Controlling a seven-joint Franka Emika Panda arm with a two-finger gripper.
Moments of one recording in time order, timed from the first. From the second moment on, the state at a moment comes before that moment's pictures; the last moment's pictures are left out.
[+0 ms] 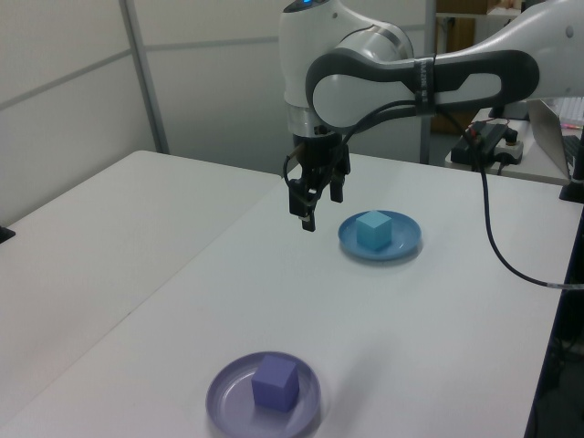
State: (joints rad) arm 0.04 0.01 0.08 -1.69 -0.08 1.74 0.13
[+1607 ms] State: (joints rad) arm 0.15 0.01 -0.03 -1.68 -0.08 1.71 0.13
